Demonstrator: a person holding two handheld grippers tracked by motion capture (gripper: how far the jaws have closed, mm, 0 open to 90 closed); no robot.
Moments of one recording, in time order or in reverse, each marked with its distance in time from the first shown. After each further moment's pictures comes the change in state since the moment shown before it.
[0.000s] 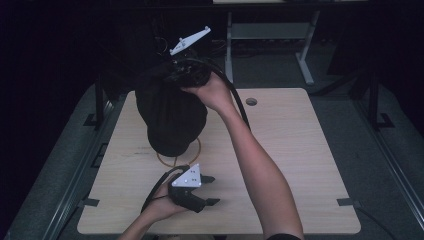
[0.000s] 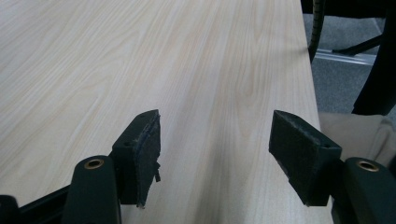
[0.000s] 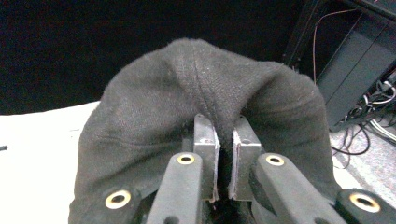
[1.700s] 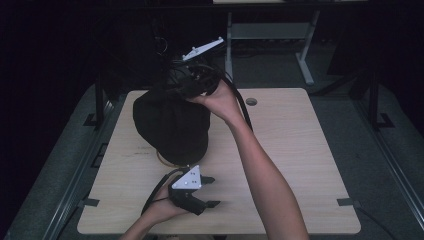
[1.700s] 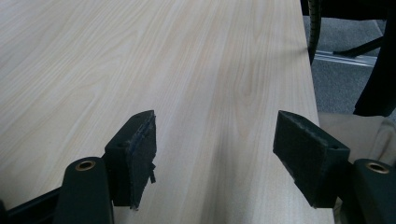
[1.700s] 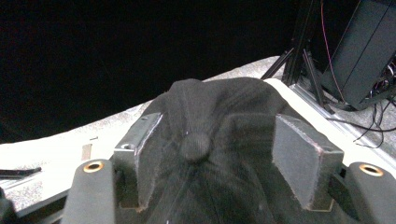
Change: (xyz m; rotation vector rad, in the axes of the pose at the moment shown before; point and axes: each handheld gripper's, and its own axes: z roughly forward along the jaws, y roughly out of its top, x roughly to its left) left arm -0.003 -0.003 0.001 -0.012 0.001 -0.005; right arm -0.006 -0.030 -0.003 -0.018 0.041 0.163
